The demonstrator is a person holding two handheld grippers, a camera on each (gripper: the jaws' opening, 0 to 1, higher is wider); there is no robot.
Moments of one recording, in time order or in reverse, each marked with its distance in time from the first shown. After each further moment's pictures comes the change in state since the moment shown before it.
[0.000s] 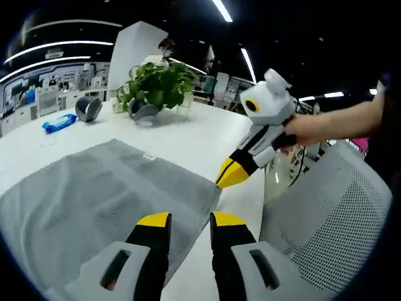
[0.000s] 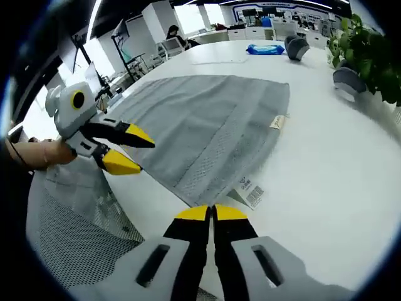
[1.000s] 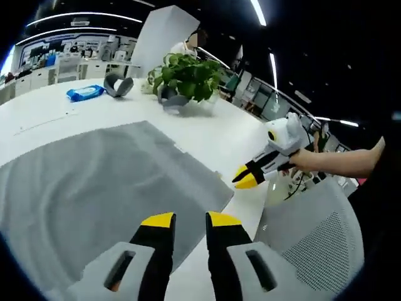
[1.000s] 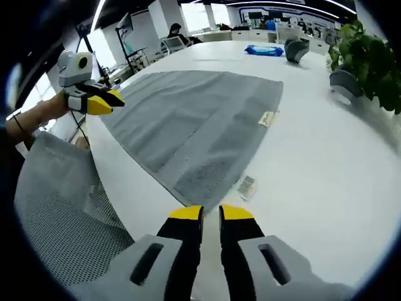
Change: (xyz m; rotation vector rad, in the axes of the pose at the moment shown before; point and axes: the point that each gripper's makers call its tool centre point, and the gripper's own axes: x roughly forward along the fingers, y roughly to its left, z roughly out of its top) left arm -0.043 0.052 -0.012 -0.350 0.100 0.029; right arm 0.009 -0.041 -0.027 -0.109 0.112 -0.078
